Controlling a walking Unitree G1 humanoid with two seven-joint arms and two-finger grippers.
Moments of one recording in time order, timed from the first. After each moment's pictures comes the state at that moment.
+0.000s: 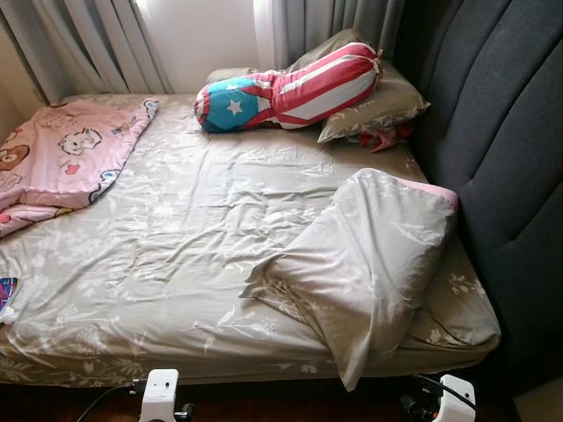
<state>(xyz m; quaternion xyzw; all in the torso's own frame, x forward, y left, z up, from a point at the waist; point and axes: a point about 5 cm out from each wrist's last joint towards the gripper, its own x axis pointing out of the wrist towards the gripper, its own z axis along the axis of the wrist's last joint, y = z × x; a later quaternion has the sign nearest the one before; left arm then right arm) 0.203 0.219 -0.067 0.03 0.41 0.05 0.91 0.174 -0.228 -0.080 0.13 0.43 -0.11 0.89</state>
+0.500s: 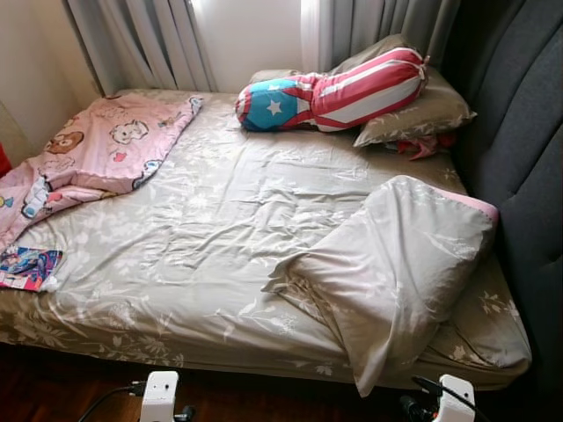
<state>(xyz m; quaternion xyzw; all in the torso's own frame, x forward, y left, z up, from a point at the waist) 0.193 0.221 -0.072 0.03 0.42 0.05 0.91 0.177 -0.226 -0.079 0.13 0.42 -0.11 0.89</state>
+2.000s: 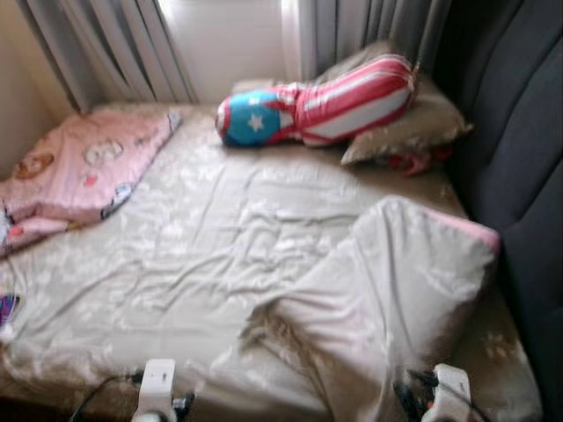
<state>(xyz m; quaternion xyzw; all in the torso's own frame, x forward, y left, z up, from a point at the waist) 0.200 0.224 -0.063 0.03 0.36 0.03 0.93 0.178 -0.223 -0.074 0.12 0.36 -0.08 0.92</state>
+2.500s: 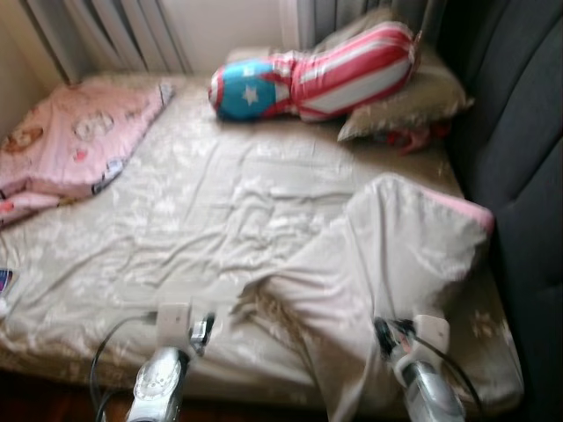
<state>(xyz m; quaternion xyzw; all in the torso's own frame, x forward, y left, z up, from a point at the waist) 0.296 0.195 0.036 0.02 0.04 -0.01 1.00 0.281 -0.176 0.005 0.11 0.11 -0.01 0.99</state>
